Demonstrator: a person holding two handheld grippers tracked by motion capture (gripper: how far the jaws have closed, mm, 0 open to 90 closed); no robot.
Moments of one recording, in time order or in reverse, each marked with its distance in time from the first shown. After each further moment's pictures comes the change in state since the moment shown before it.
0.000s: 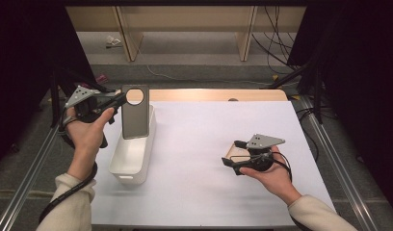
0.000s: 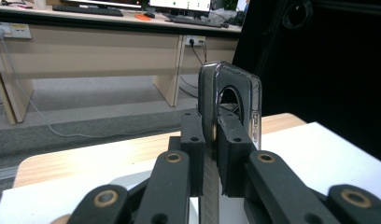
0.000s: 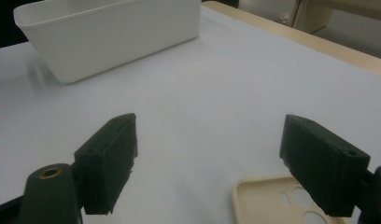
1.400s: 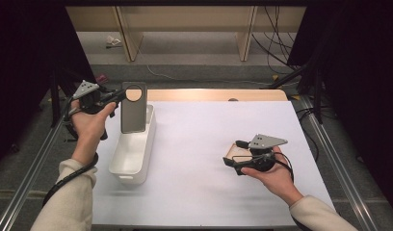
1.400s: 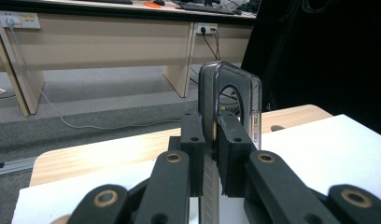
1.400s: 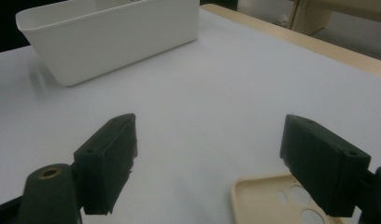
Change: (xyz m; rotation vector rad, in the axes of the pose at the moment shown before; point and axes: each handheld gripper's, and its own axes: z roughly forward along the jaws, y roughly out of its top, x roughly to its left) left arm 0.031 -0.006 0.032 0.042 0.034 0.008; right arm -0.001 -0.001 -0.004 -0.013 -0.001 0.008
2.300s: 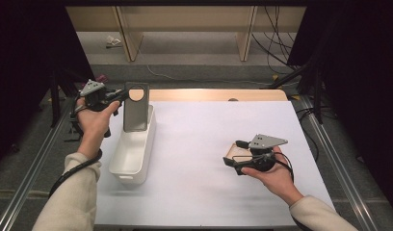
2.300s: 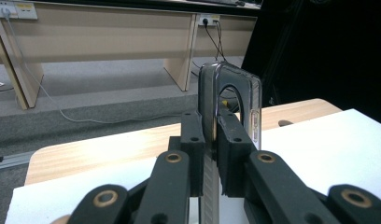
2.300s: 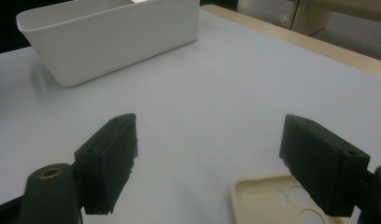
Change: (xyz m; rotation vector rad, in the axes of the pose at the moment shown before) left arm 0.009 -0.007 0.022 0.035 0.006 -0.001; right arm 0.000 0.000 0.000 -0.002 0.001 0.002
